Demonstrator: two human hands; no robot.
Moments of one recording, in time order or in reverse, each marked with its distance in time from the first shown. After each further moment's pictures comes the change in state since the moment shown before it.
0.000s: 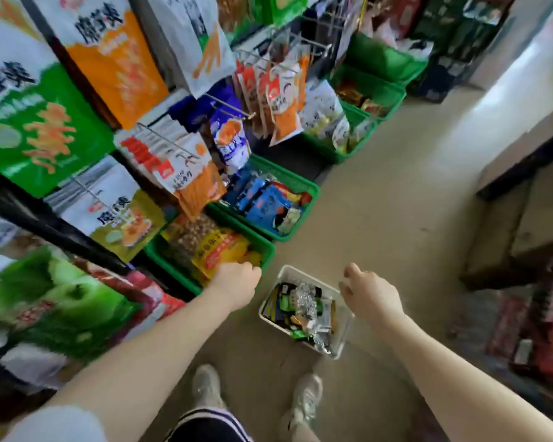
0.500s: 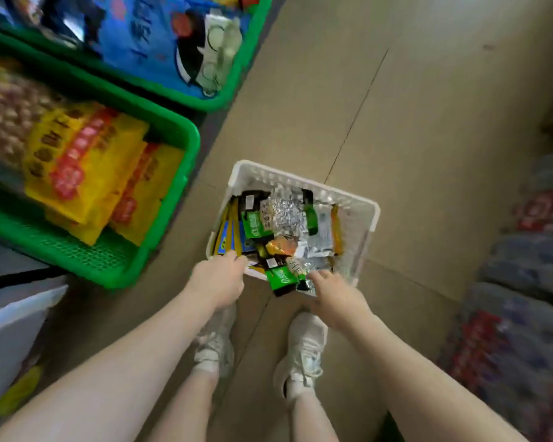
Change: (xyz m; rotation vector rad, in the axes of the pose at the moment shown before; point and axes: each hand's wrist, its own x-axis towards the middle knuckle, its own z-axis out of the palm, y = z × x) left_hand 0.233 0.114 0.343 -0.156 -0.435 0.070; right_hand 0.144 0.127 0.420 0.105 -0.562 0.047
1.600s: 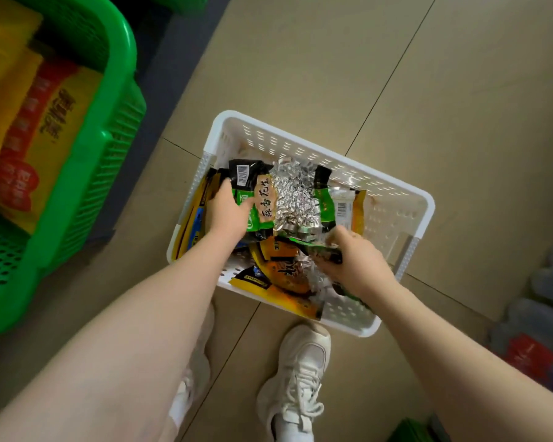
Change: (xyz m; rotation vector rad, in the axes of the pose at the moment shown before) left_hand 0.207 -0.005 0.071 -1.132 0.335 -0.449; right_hand 0.130 0.044 0.010 0.247 0.060 0.093
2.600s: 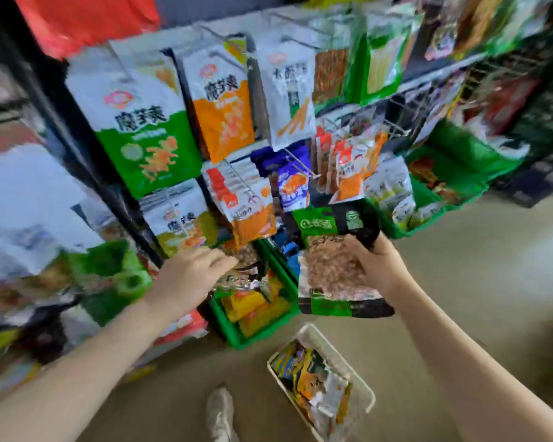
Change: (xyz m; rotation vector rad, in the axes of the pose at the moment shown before) left_hand -0.524 0.144 -0.529 0.742 0.803 1.000; right_hand -0.469 -0.322 -0.372 0.531 0.367 -0.727
